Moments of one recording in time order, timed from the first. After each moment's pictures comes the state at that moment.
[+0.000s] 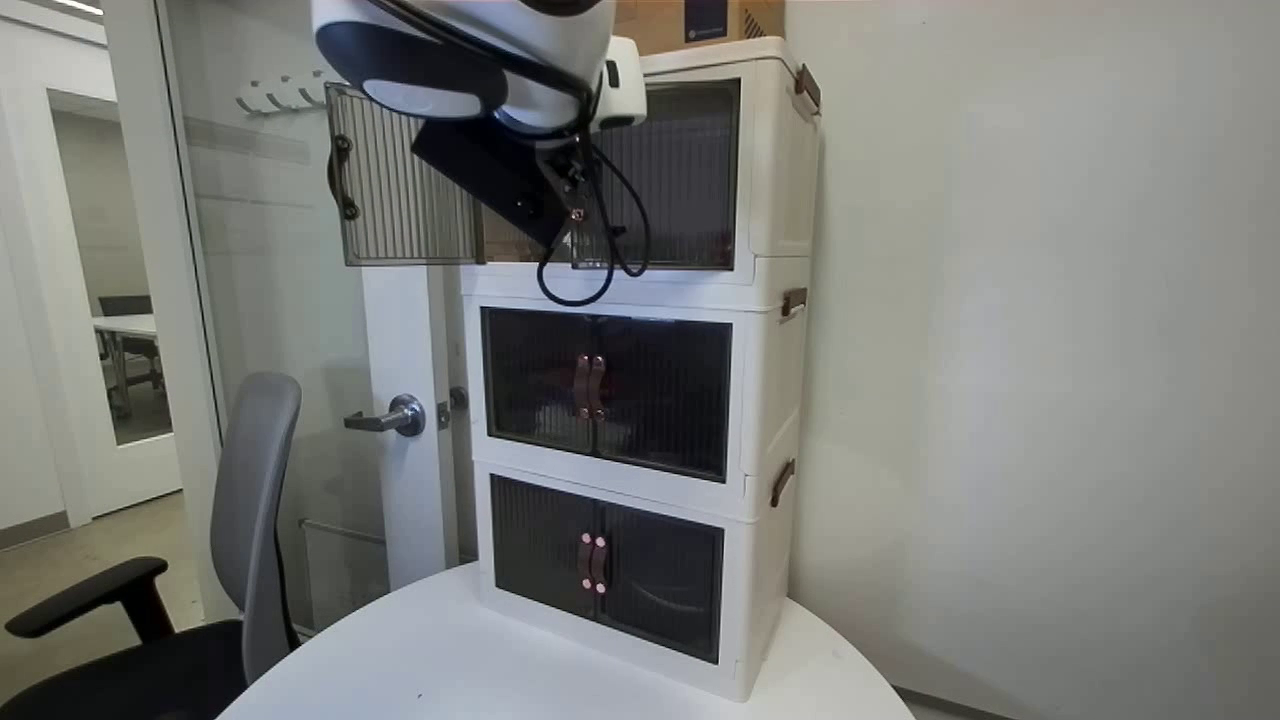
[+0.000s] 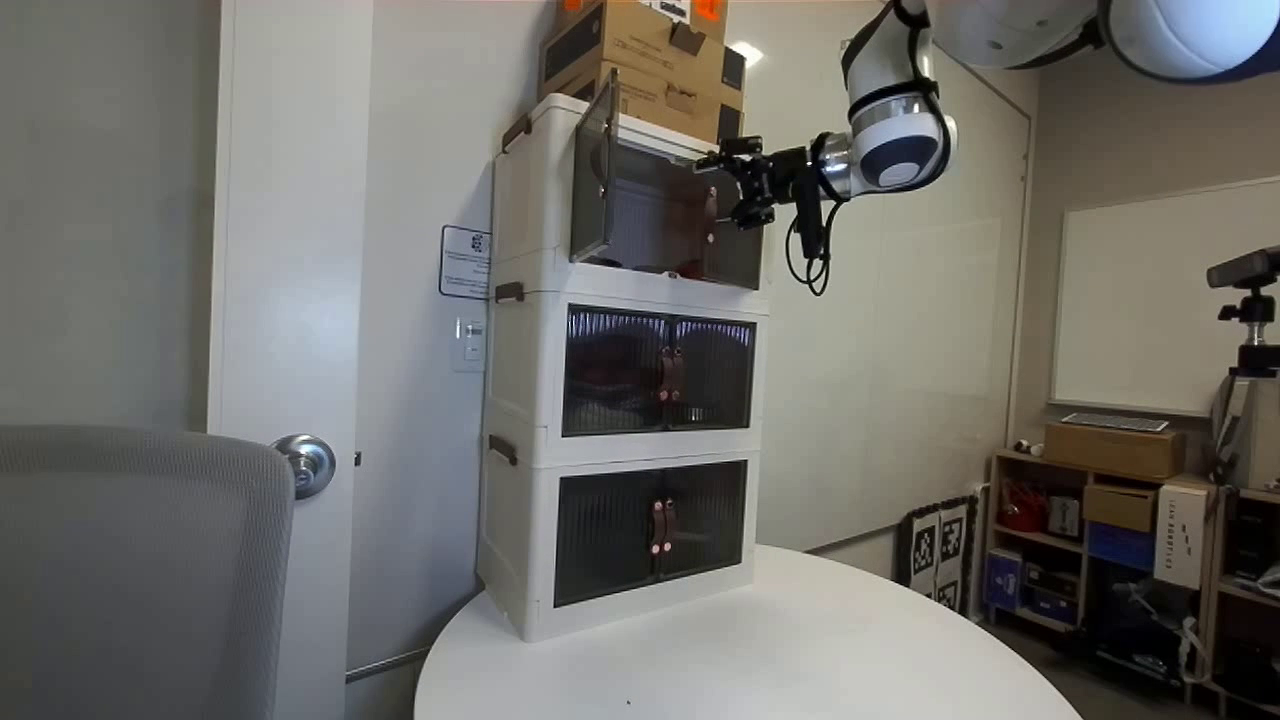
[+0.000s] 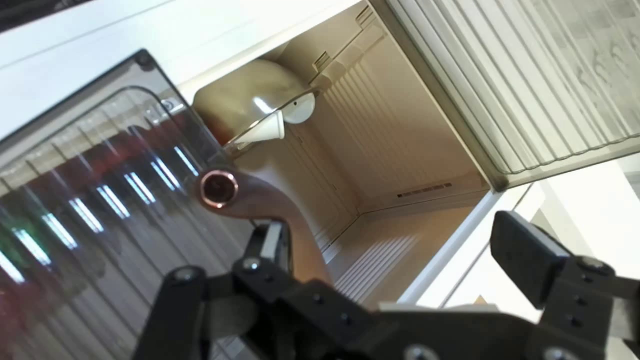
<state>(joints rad) -2.05 -0.80 1.48 -1.73 2.20 1.85 -0.94</state>
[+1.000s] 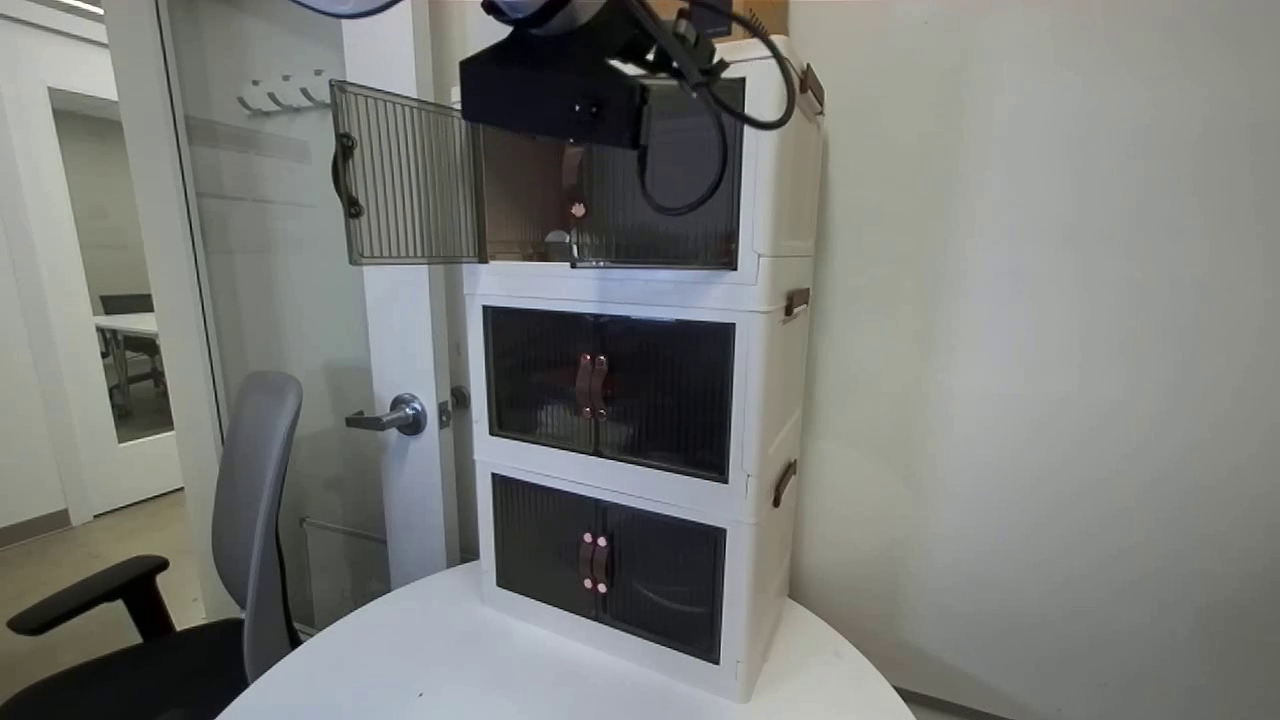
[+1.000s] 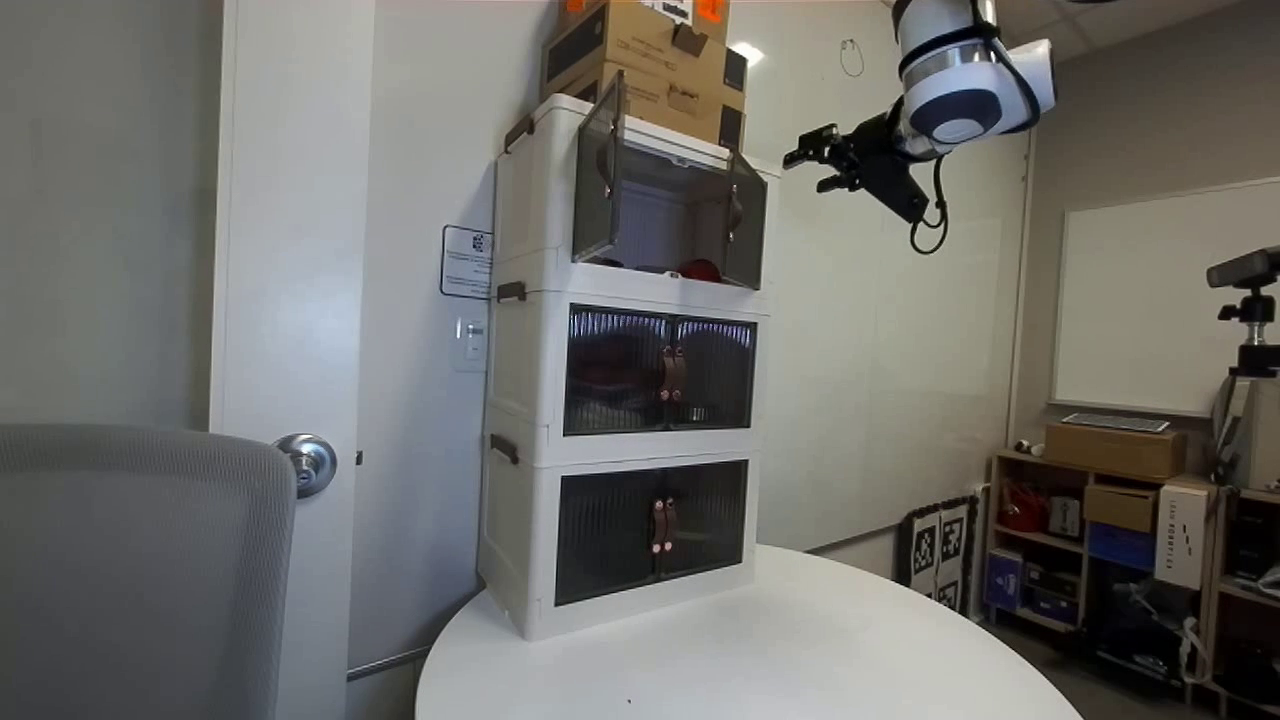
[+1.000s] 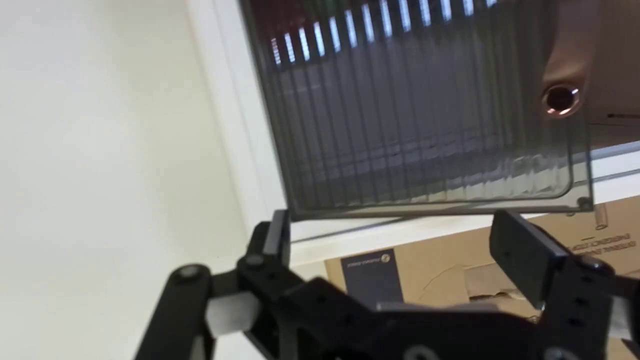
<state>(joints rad) -1.85 -0.77 1.27 -1.87 2.12 2.38 -1.27</state>
